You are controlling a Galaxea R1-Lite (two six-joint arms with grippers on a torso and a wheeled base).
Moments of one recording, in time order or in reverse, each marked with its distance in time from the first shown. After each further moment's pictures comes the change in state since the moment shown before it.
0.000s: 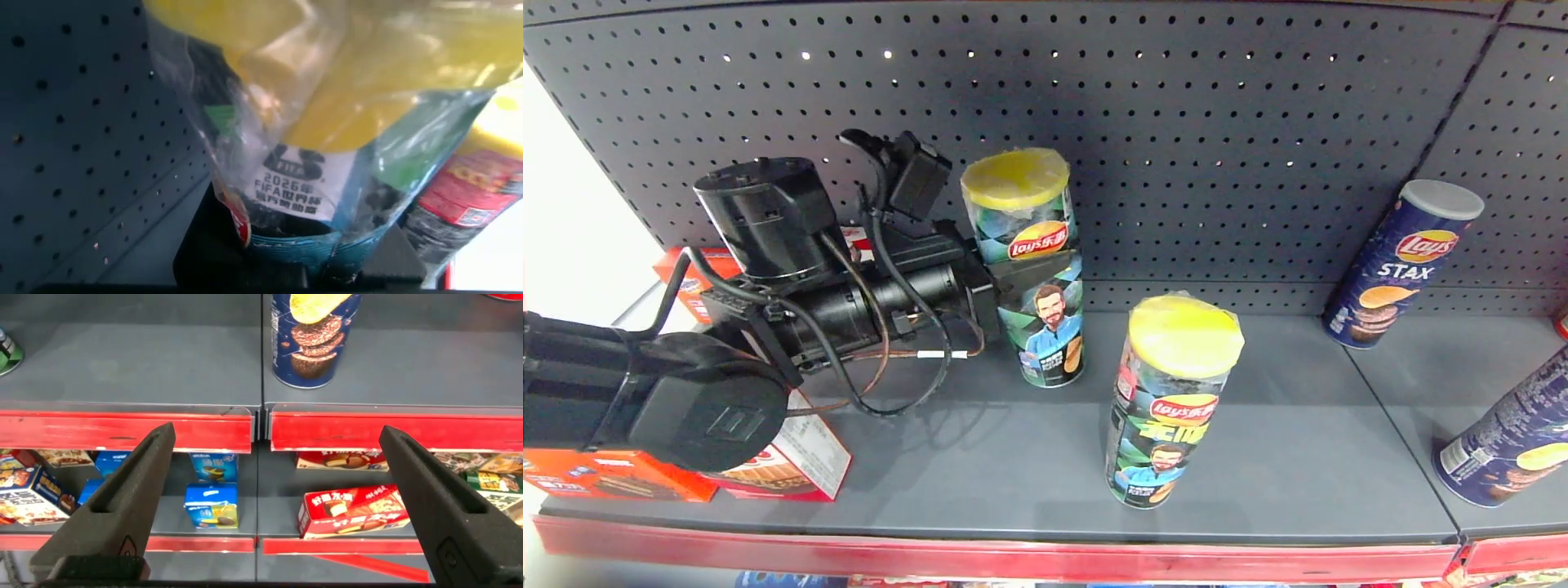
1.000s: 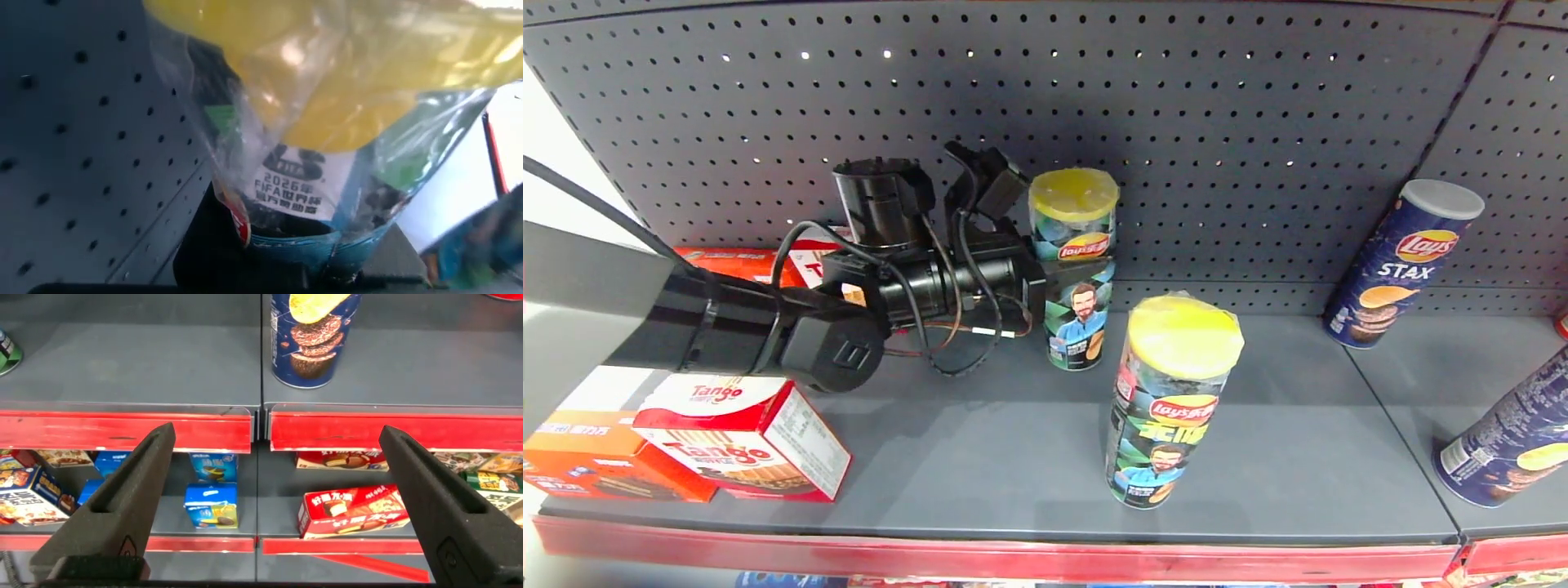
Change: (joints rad) left arm -0.008 0.214 -0.314 0.194 -0.059 0.131; right arm -0.001 0.000 0.000 0.000 -0.001 0.000
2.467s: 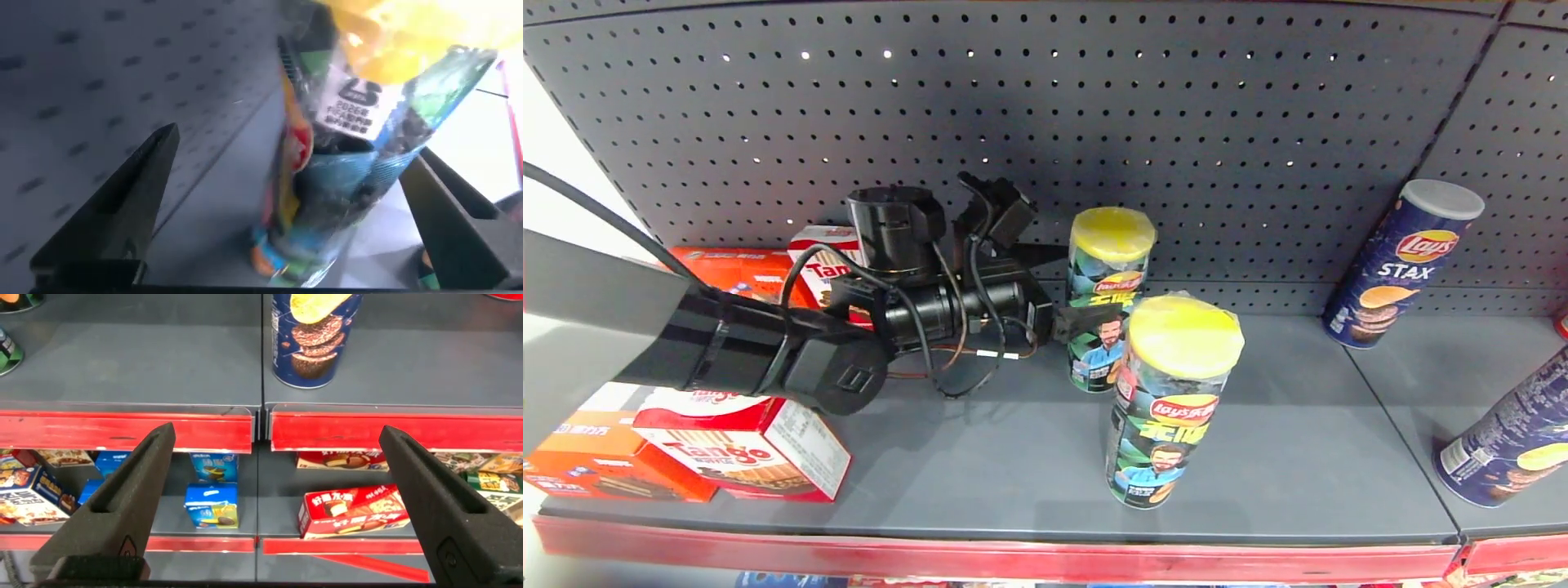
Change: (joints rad) left arm -0.017 -0.016 0.092 -0.004 0.119 0.018; right arm 0.000 0.000 0.000 0.000 0.001 0.000
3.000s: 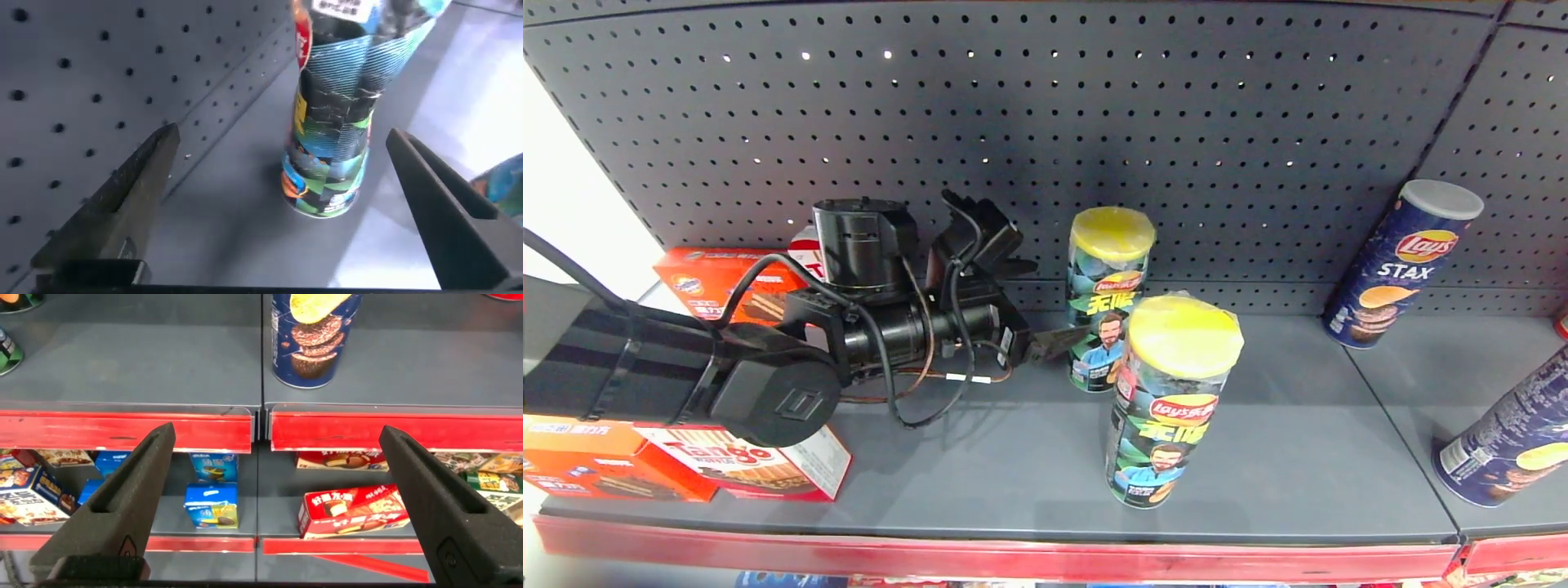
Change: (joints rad) left arm 0.003 -0.106 0.134 0.069 0.156 0.150; right arm 0.000 0.000 0.000 0.000 -0.001 0.000
